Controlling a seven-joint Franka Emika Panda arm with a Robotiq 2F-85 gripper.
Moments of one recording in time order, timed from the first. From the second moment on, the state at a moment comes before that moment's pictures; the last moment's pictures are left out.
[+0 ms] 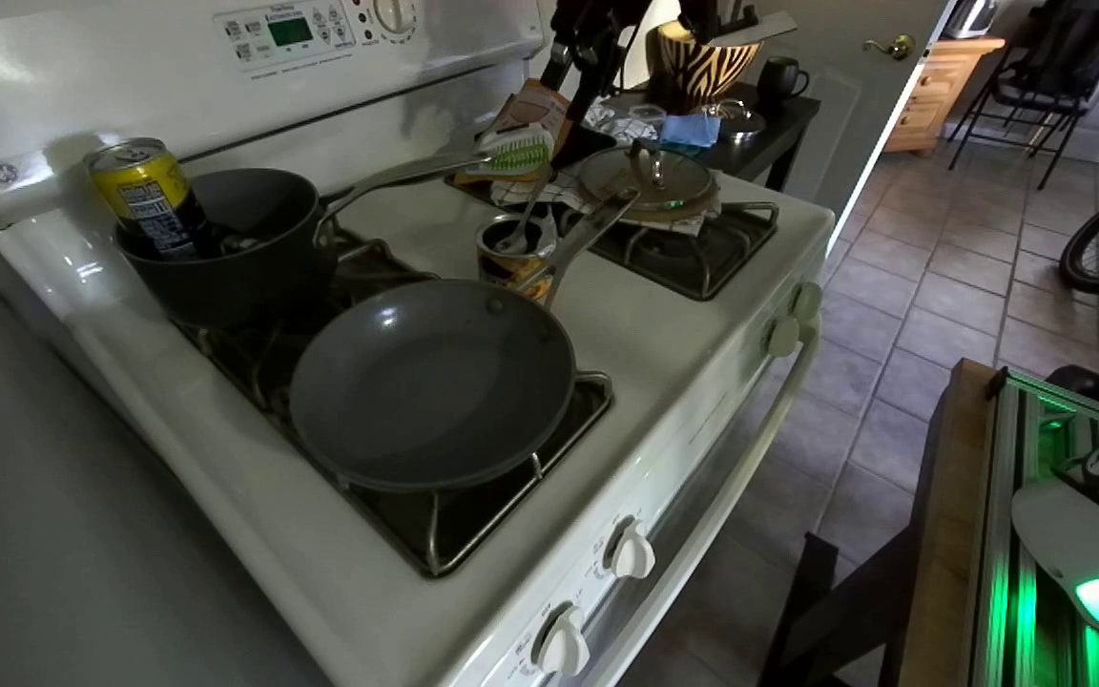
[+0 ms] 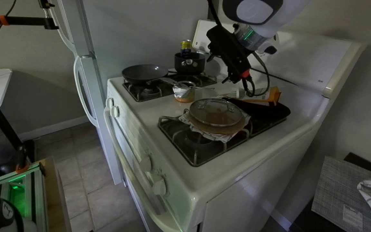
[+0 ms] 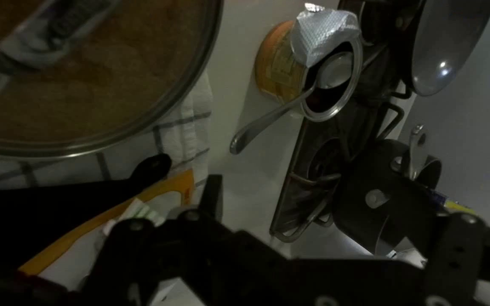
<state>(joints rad) -0.18 0.35 -0.02 -1.66 0.73 1.86 -0.61</state>
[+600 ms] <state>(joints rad) -0.17 0.49 0.02 -1.60 0.76 1.93 -0.62</state>
